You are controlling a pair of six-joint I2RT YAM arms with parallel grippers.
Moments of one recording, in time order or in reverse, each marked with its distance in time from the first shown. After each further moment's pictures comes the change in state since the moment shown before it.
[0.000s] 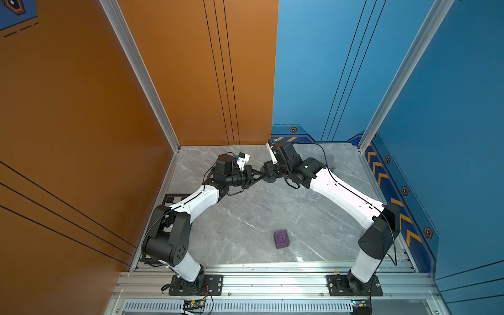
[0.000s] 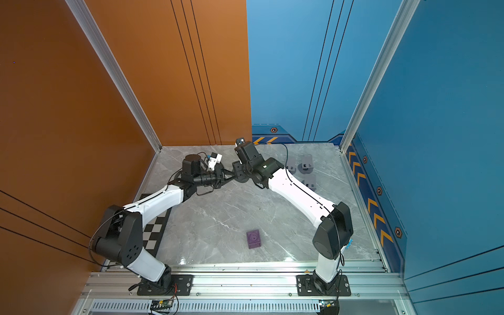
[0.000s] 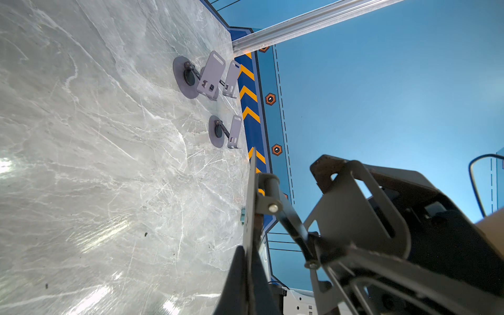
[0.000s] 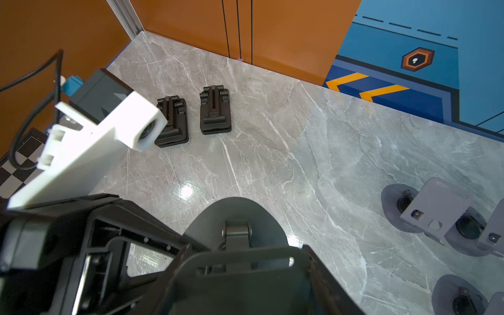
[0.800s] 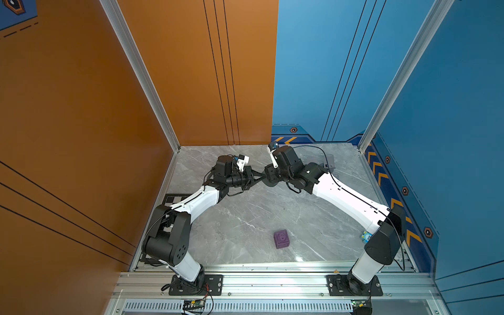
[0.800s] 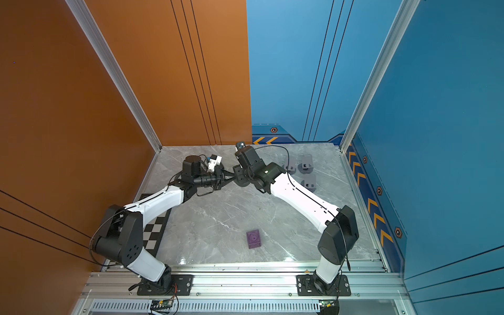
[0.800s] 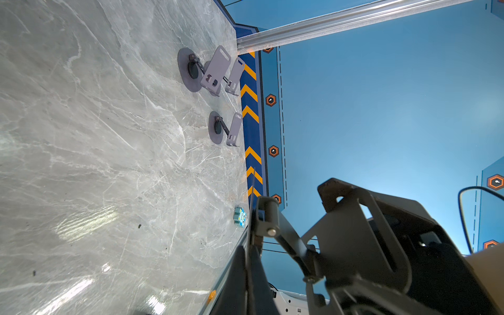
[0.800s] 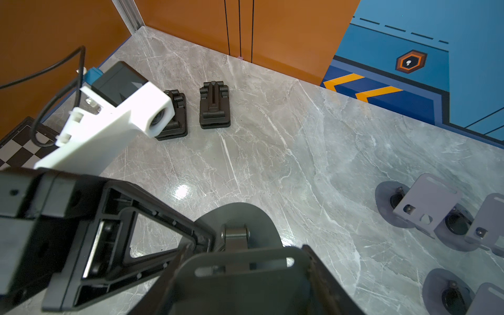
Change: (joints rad) left arm 0.000 0.003 -0.022 0.021 -0.001 -0.076; right arm 0.024 -0.050 -0.073 0.032 0.031 -0.022
